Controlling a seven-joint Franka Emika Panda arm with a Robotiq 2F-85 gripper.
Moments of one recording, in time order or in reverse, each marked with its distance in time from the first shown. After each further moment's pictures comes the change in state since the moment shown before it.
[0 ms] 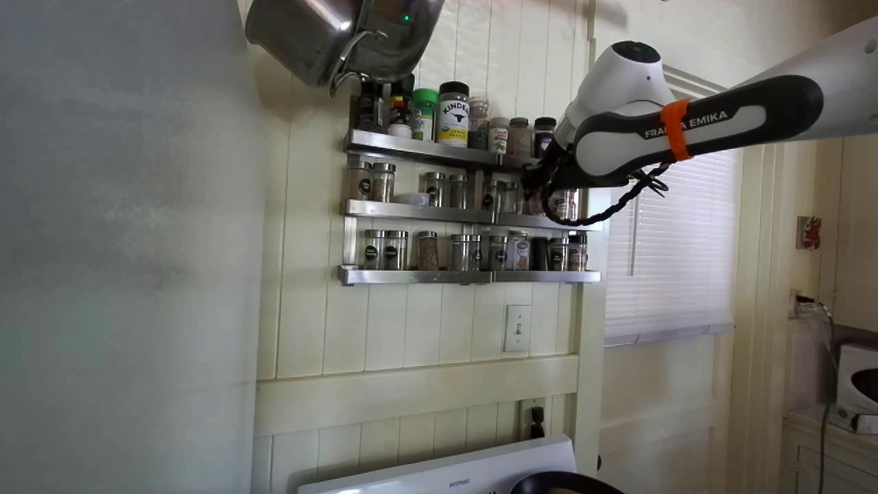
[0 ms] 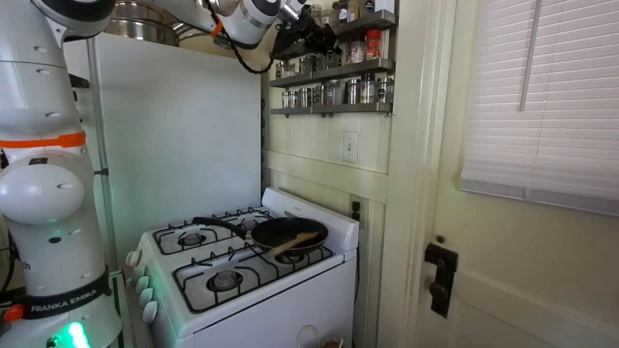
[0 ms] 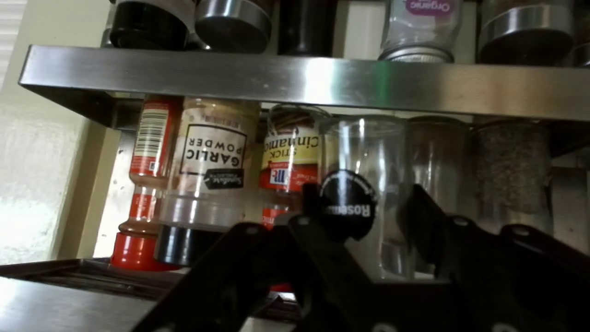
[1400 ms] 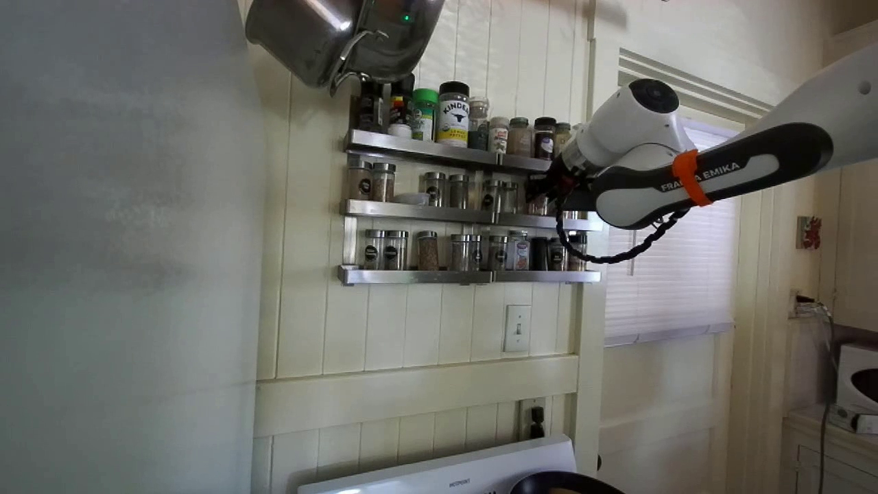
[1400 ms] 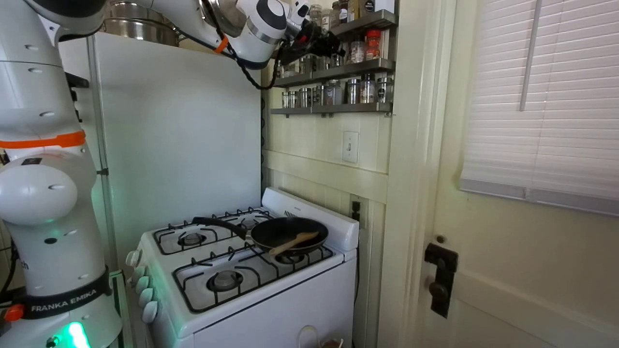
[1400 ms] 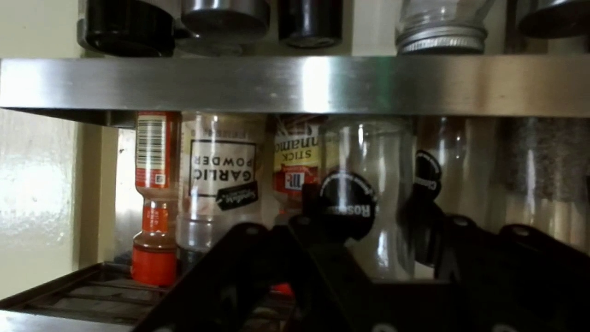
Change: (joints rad) arm -0.072 -0.024 -0.004 -0.156 -0.203 0.330 0.268
